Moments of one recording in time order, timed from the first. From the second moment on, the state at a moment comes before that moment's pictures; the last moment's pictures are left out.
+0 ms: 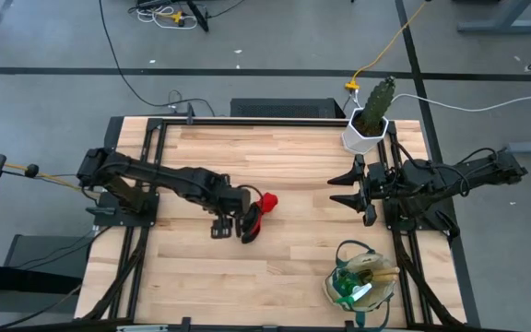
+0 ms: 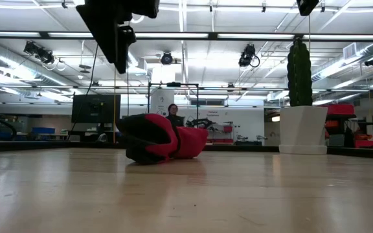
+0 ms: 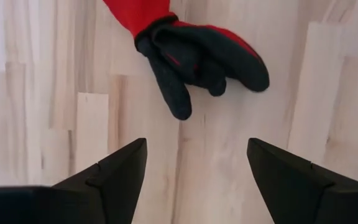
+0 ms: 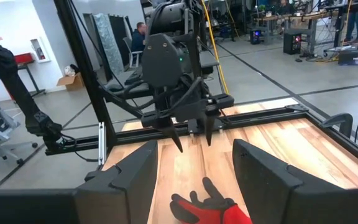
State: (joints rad) left arm -0.17 1.61 1.40 -1.11 -0.12 -0.23; right arm 0.25 0.71 0.68 -0.02 0.20 0.18
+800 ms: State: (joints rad) left arm -0.09 1.83 1.40 -0.98 -0.04 -0.38; right arm 0.25 0.72 0.68 -0.02 0.20 0.16
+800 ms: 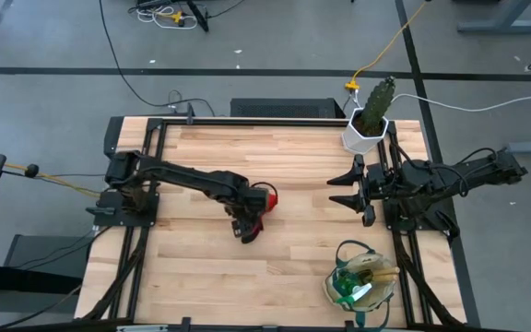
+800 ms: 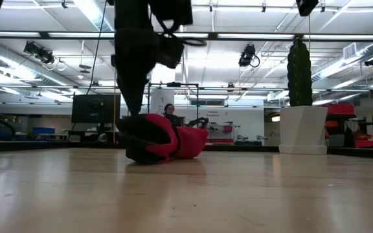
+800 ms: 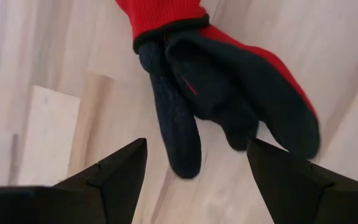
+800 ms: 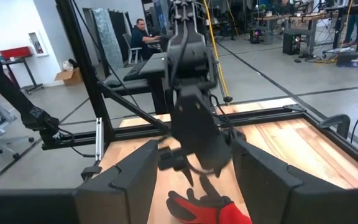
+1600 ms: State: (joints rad) left arm -0.01 2.01 1.40 -0.91 0.04 -0.38; right arm 0.25 0.72 0.68 -0.03 0.24 0.11
